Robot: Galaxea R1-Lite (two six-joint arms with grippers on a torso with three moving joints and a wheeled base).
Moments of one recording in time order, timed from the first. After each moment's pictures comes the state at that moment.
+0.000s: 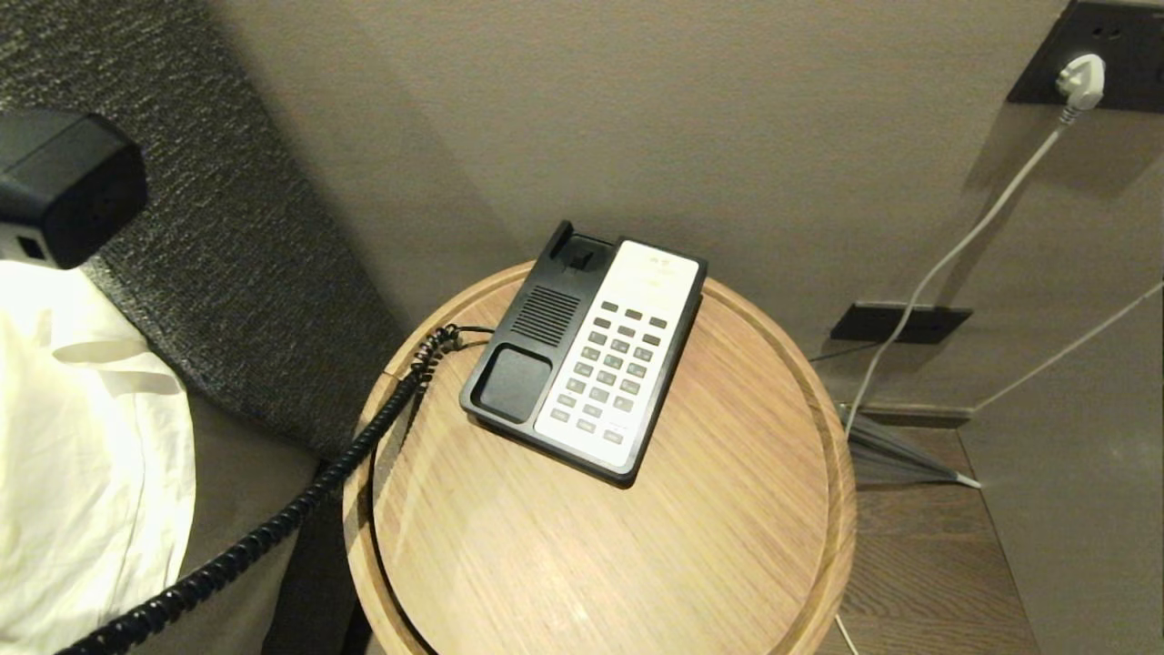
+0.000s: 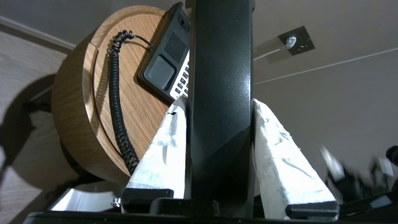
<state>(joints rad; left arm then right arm) -0.76 0.61 -0.96 0.32 0.16 -0.74 -0.01 0.45 -0.89 0.47 0.34 0.10</state>
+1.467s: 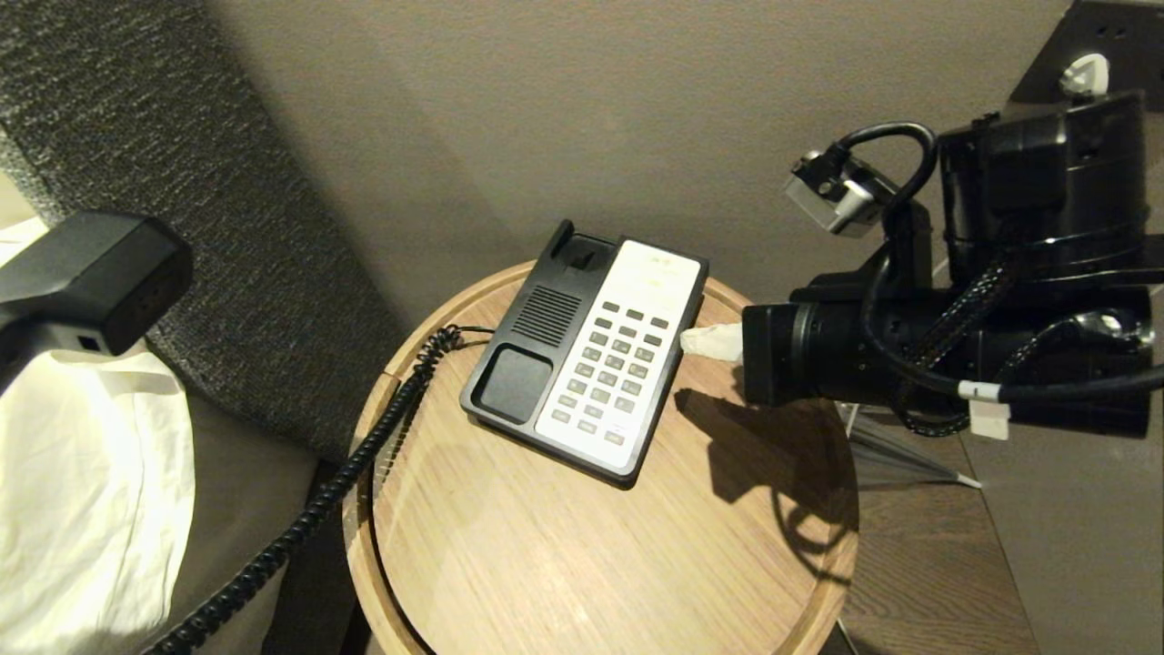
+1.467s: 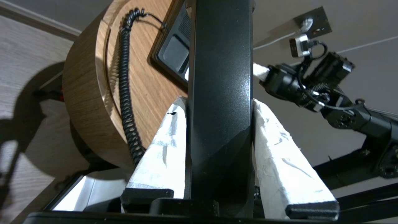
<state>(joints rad) -0.76 0.56 -0.82 0.29 0.14 -0.73 0.77 1.57 -1.12 -0.08 0.00 0.29</state>
